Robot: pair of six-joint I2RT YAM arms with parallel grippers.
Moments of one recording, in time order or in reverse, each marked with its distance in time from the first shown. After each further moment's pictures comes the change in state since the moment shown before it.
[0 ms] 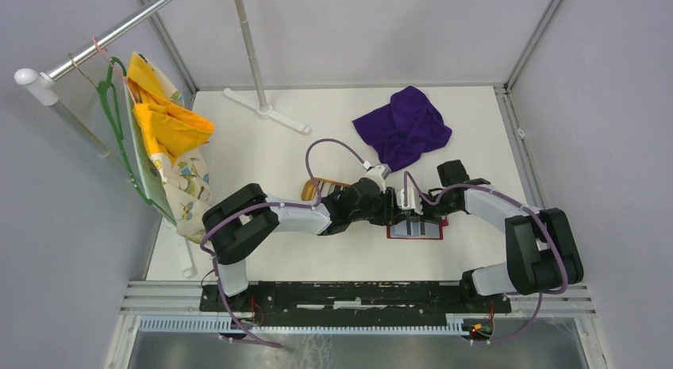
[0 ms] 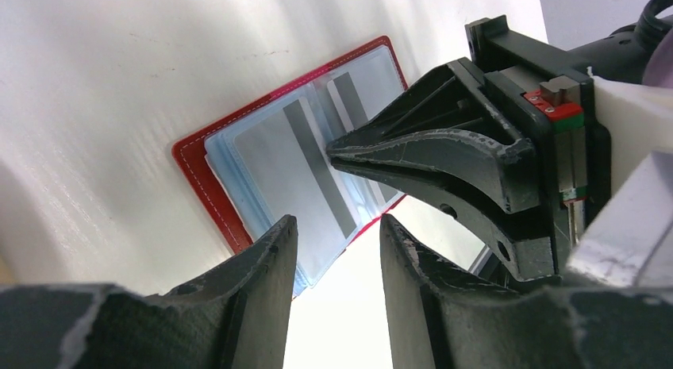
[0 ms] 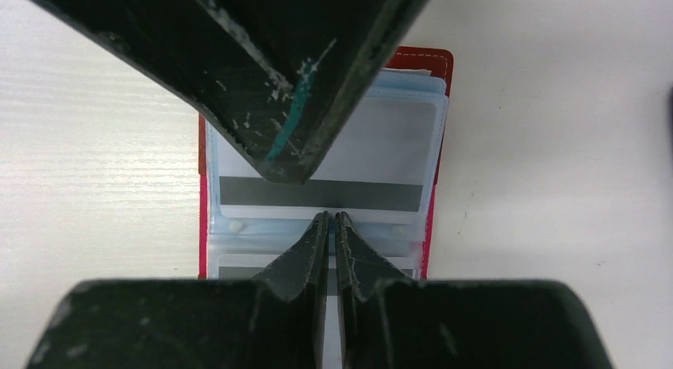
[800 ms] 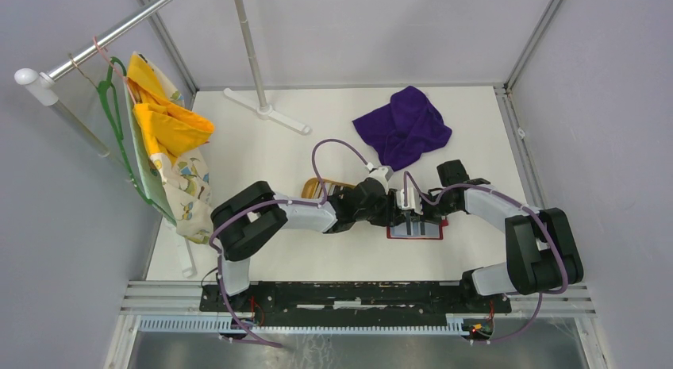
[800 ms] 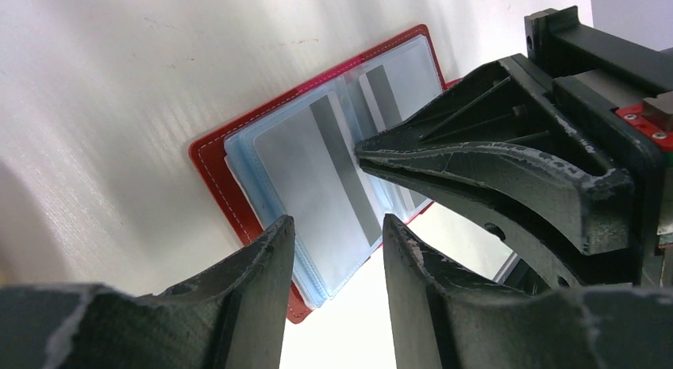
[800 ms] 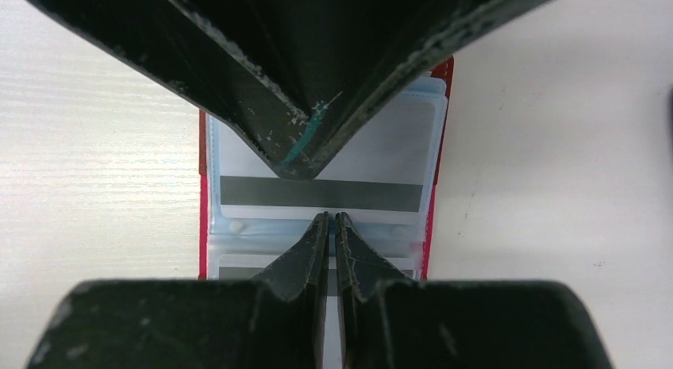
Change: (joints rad) left arm 0.001 0.060 0.054 -0.062 -0.009 0.007; right arm 0.000 0.001 0.002 -0.002 0.000 0.000
